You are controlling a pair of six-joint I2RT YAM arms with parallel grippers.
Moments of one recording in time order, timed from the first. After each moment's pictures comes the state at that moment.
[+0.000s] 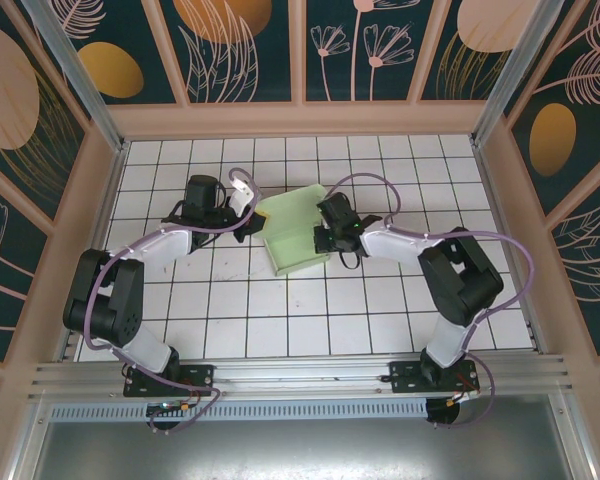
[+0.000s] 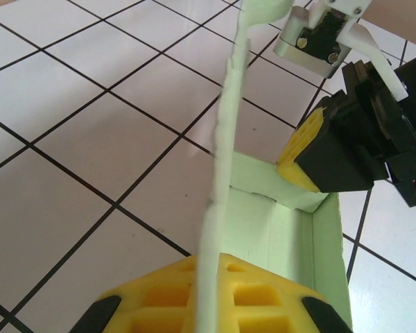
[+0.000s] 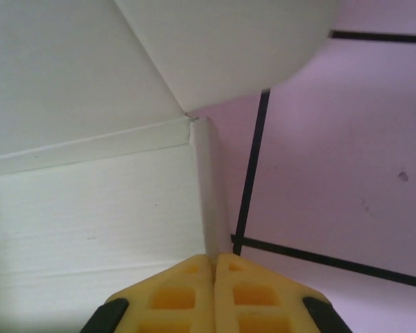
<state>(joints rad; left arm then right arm) -0.29 1.60 0.90 0.03 0.73 0.24 0.68 1.77 1.05 -0.27 0.08 0.44</state>
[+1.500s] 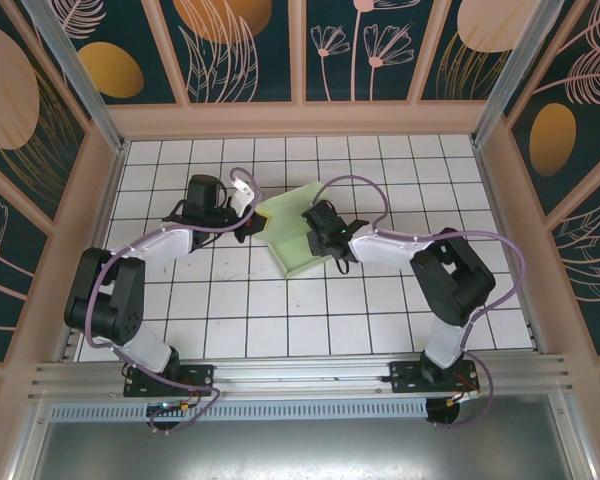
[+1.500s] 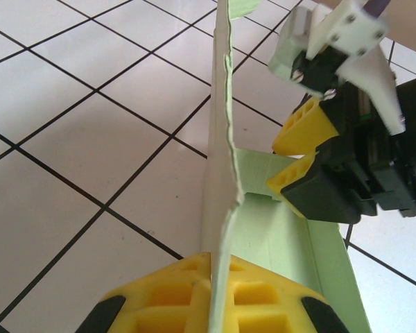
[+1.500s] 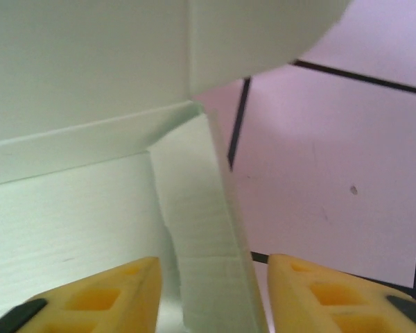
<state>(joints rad) -0.29 1.61 0.91 0.02 0.75 0.24 0.76 1.77 1.06 -0.29 0.27 0.37</state>
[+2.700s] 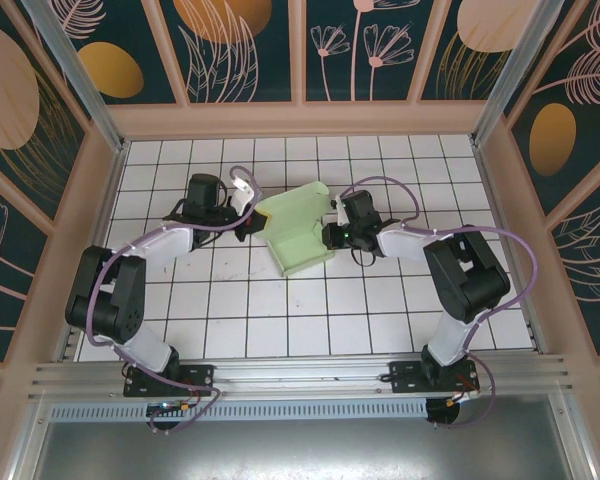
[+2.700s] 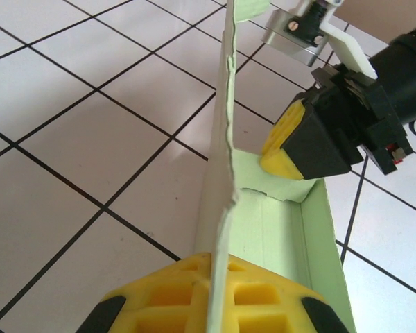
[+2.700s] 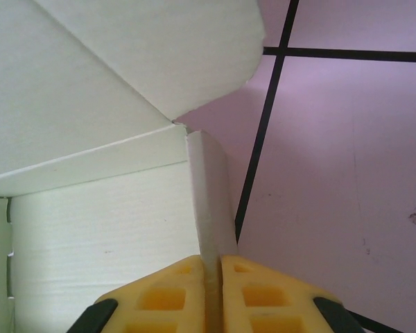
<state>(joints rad) -0.29 1.63 0.92 0.03 0.75 0.21 0.52 1.75 0.92 -0.04 -0.23 0.38</state>
